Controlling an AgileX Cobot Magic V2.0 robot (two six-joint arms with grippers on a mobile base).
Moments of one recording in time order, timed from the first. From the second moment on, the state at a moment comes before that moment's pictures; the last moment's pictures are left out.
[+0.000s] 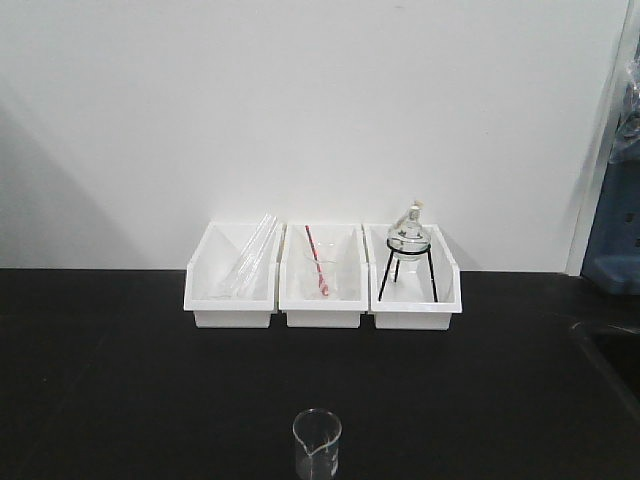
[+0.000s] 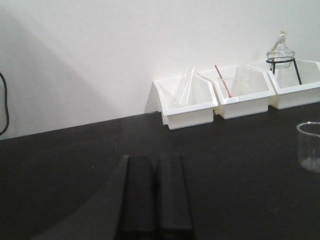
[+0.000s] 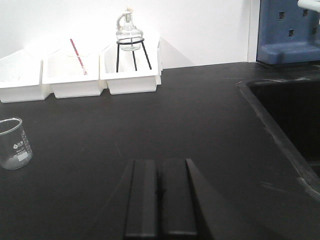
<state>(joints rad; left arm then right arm) -0.13 -0.01 0.03 0.05 0.00 0.09 0.06 -0.01 0.03 -0.08 0.20 0.12</state>
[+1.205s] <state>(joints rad) -0.13 -0.01 0.03 0.05 0.00 0.09 0.06 -0.01 0.03 -0.09 0.16 0.12</state>
